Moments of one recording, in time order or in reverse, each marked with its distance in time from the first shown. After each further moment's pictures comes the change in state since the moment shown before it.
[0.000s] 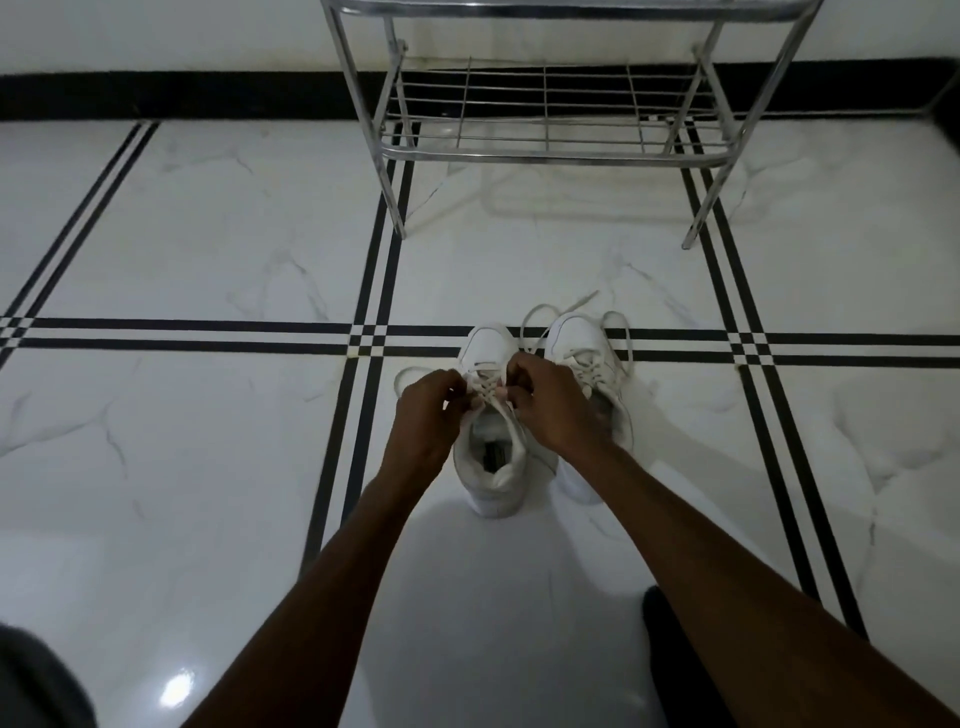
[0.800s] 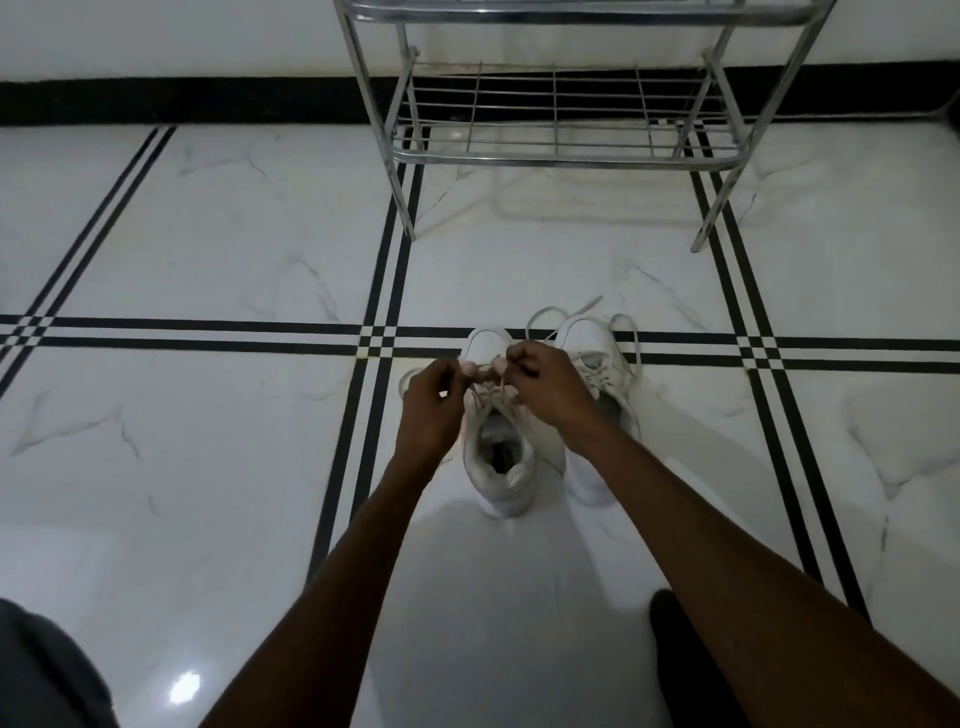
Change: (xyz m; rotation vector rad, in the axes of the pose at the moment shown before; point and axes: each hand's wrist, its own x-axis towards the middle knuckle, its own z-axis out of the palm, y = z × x) left_hand 0.004 0.009 -0.004 -0.344 0.049 -0.211; right_hand 0.013 -0.014 0.000 0.475 -0.027 0.211
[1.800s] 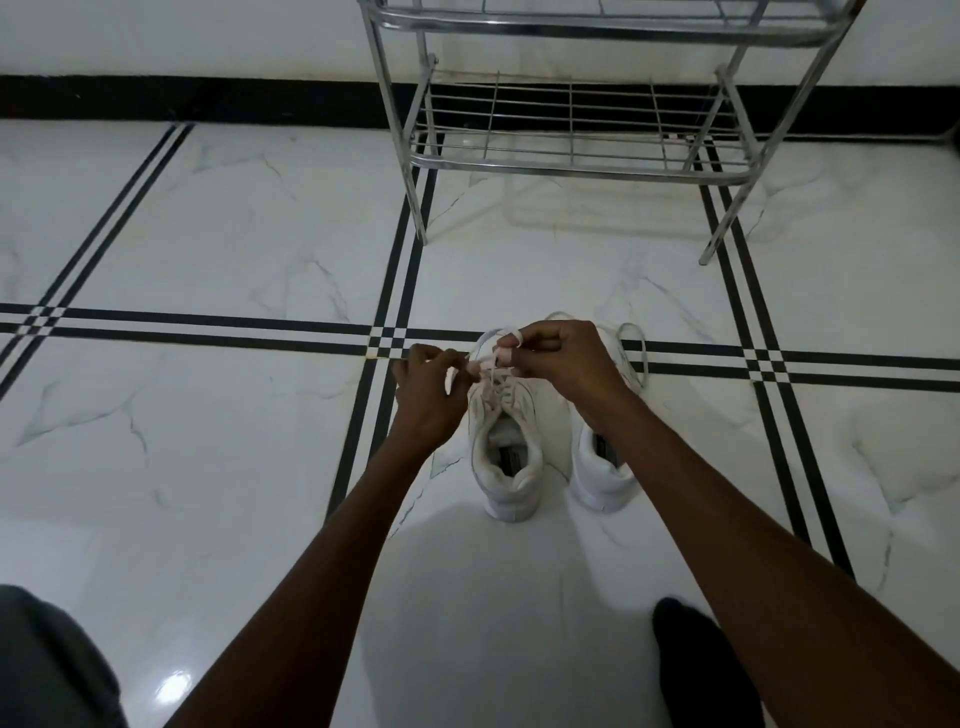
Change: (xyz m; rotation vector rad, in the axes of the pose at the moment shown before) left_hand 0.023 -0.011 -0.018 0.454 -0.050 0.076; right_hand 0.006 -0.029 -0.019 0.166 -0.074 -0.101
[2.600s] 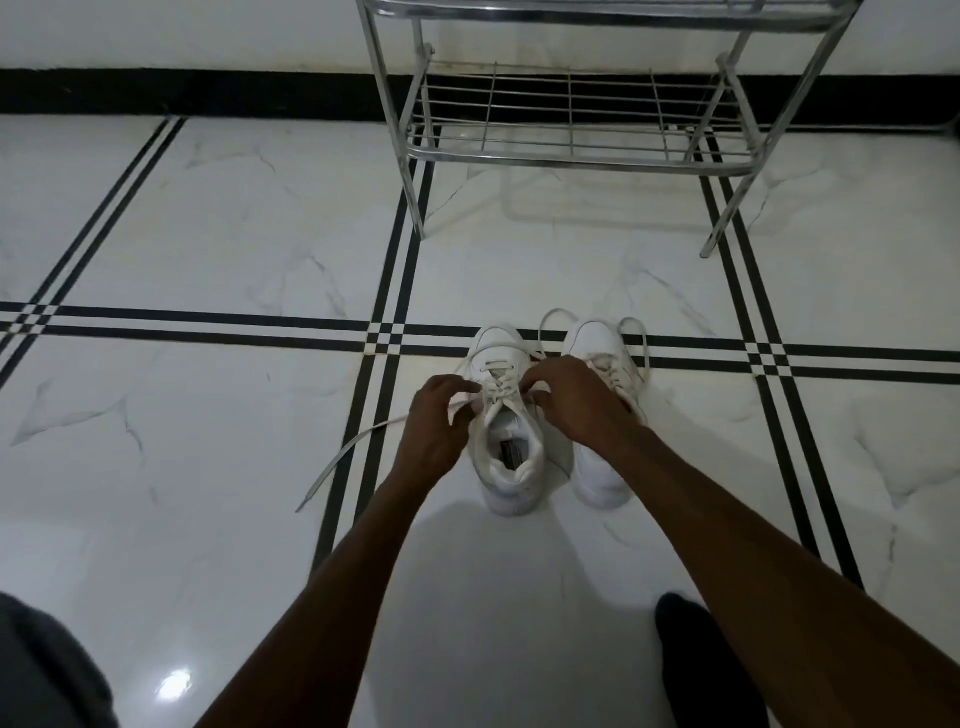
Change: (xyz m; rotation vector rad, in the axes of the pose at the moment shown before) left_hand -0.024 -0.017 0.021 -0.153 0.000 0.111; right_hand 0.001 0.054 -0.011 -0.956 -0.103 -0.234
